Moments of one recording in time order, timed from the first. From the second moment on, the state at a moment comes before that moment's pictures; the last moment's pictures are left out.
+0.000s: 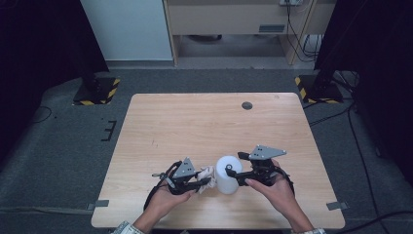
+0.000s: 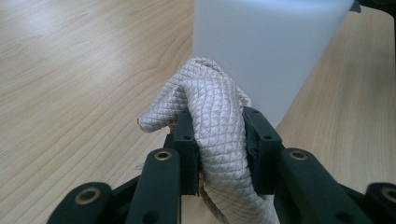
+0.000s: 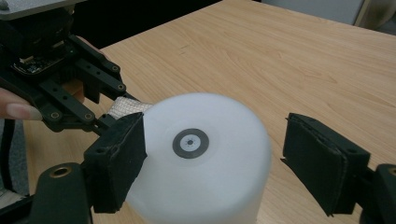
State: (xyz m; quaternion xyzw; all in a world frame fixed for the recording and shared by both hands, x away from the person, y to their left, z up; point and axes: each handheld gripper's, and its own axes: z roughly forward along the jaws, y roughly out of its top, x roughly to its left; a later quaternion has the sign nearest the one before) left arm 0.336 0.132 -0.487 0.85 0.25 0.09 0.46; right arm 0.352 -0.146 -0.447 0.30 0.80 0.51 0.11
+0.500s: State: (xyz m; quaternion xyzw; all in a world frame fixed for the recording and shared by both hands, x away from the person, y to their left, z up) left arm 0.325 0.122 -0.478 0.83 0.25 0.09 0.49; right arm 0.355 -0.138 -0.450 0.29 0.79 0.52 0.11
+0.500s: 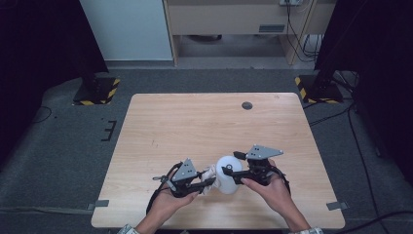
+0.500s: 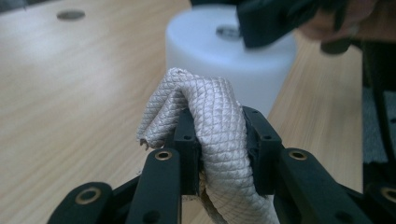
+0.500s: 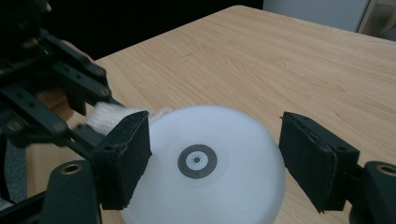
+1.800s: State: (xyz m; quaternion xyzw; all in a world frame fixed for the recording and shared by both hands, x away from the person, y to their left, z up) left arm 0.319 0.109 -0.490 0.83 0.25 0.07 0.49; right arm 0.361 -0.139 -0.453 0.30 0.78 0.53 0.11
